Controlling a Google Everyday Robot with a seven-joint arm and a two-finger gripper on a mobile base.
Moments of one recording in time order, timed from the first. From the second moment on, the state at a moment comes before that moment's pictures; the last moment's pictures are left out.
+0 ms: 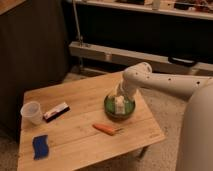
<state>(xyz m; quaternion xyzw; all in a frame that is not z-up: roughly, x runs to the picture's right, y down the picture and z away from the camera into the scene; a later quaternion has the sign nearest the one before) 0.090 0.047 0.836 -0.23 0.10 0.73 0.64</state>
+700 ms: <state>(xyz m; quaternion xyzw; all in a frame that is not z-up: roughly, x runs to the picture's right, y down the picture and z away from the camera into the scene) 0.090 0.047 0.836 -0.23 0.10 0.73 0.64</state>
